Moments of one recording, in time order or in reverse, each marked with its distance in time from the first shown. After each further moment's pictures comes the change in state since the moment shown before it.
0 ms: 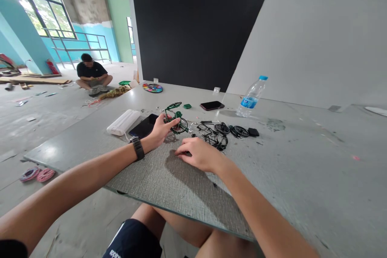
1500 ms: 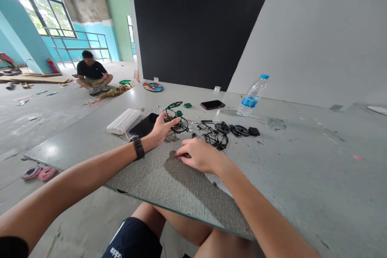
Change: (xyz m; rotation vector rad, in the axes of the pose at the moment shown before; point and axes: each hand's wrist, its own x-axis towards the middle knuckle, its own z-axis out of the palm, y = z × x) left_hand 0.001 -0.001 0.000 0.005 -0.013 0.028; right_hand -0.003 -0.003 -0.001 -0.028 -0.036 -0.016
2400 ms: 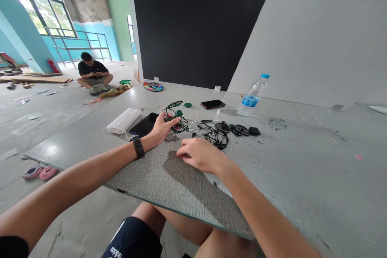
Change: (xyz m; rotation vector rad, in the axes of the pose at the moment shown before) left_hand 0.001 0.000 0.000 -0.007 0.026 -0.011; right_hand -0.001 0.003 0.001 -0.128 0.003 -0.001
